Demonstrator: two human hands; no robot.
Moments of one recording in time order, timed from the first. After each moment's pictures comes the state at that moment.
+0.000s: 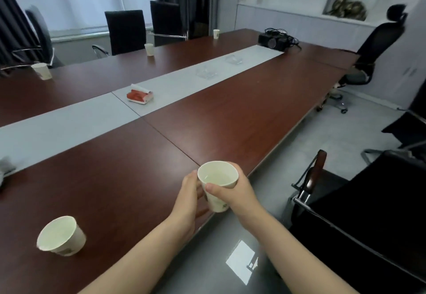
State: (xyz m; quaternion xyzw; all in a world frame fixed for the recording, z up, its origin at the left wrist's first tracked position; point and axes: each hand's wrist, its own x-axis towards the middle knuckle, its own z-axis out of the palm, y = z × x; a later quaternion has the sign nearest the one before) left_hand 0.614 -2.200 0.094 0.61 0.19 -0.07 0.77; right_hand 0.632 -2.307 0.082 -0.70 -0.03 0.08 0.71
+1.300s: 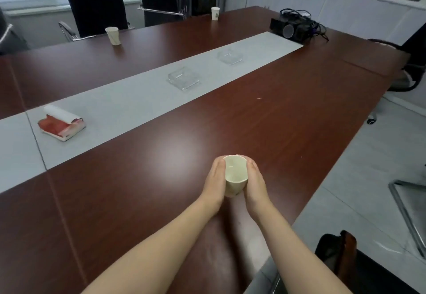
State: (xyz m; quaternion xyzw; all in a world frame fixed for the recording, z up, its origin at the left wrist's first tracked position) left_hand 1.124 -2.376 -0.015 0.65 0.14 -0.04 0.74; right_hand 1.124 -2.463 -0.003 -0.67 0.10 0.02 0.74
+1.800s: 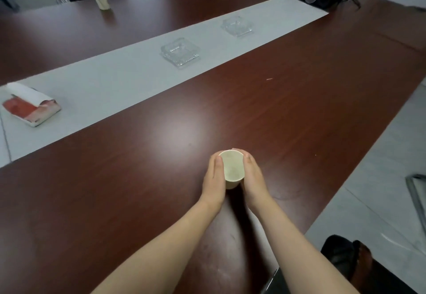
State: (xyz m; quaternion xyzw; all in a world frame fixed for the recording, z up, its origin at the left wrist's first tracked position) left_hand 1.176 -2.401 -0.079 0.68 0.18 0.03 0.71; right_hand 1.195 -2.484 -0.069 -0.70 0.09 0.08 0.70
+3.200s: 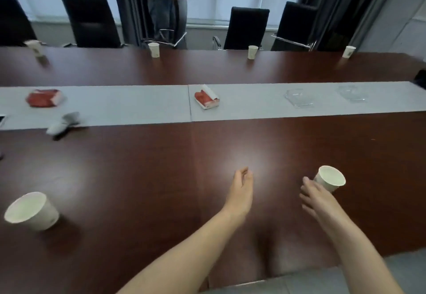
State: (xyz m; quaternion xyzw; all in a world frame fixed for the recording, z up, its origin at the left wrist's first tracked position) left_hand 0.916 -2.291 0.052 0.66 0.33 0.12 0.67; right_hand 1.026 -2.431 0.043 -0.78 0.01 0.25 0.58
